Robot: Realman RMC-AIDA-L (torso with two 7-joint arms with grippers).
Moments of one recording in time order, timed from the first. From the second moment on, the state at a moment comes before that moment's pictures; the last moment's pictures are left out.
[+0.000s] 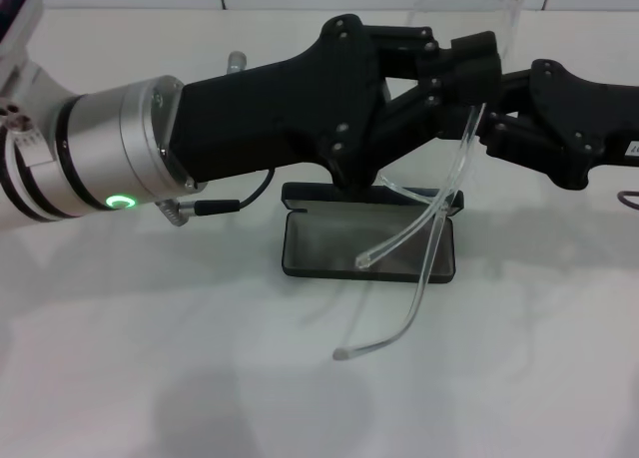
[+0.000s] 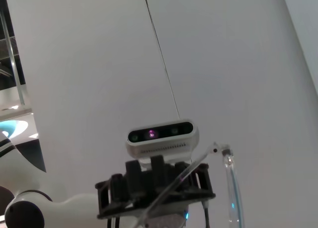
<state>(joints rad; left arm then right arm) -0.43 -2.09 1.44 0.87 1.01 1.67 -1.34 0.73 2.02 -0.65 -0.49 -1.77 -1.95 1.35</state>
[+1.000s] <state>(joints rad) -0.43 -2.10 1.45 0.86 1.00 1.57 -1.25 0.77 2.02 -0.65 -0.46 -1.75 -1.86 1.39</state>
